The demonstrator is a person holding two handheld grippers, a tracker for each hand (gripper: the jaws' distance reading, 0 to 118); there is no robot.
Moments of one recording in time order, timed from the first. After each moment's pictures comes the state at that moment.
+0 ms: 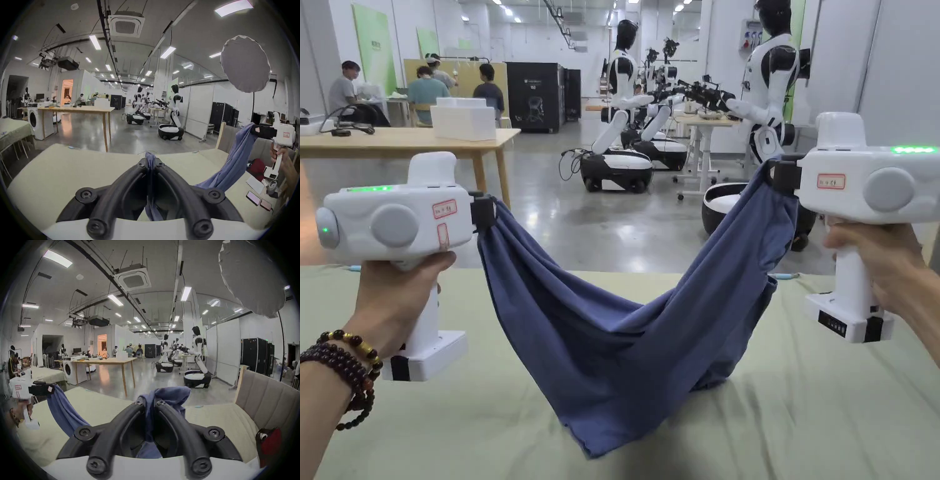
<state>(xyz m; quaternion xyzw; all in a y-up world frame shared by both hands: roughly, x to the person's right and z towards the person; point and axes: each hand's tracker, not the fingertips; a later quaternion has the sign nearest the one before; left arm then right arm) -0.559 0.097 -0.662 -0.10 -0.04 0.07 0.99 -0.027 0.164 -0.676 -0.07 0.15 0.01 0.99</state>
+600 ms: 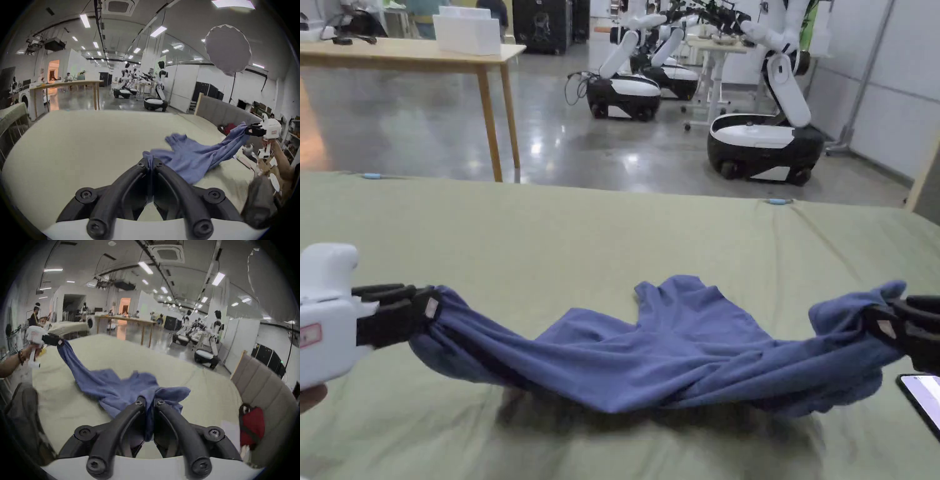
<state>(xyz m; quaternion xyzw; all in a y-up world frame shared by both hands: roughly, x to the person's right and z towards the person) -0.575 -0.030 -0.387 -0.22 -0.12 0.07 0.96 0.088 0.038 -0.390 -0.22 0.25 0.16 0.93</state>
